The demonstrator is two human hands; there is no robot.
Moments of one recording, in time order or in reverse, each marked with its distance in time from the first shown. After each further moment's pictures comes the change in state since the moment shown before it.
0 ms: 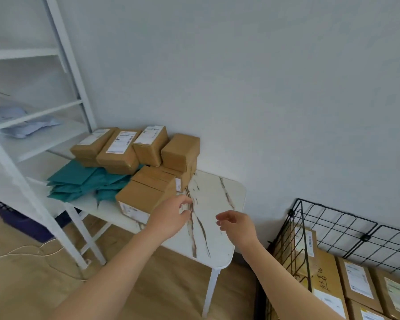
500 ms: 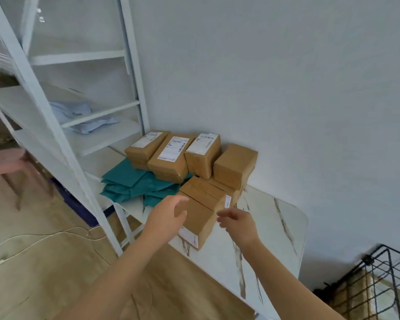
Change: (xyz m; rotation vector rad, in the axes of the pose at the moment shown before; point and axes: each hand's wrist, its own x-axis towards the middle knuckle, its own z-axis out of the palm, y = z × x) left_hand 0.028 -0.109 -0.079 -0.019 0.258 -0.156; right_hand 0.082 -0.077 0.117 0.090 -0.196 -0.065
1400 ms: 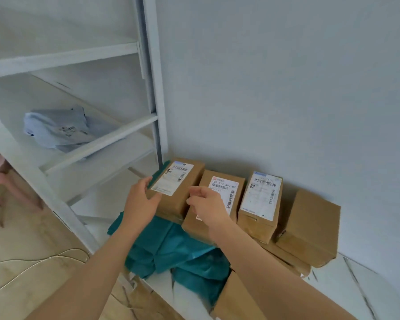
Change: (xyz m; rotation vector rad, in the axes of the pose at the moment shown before) left_hand 0.268 -0.167 -0.123 -0.230 0.213 -0.293; right_hand 0.229 -0.181 0.204 0.124 -0.149 0.130
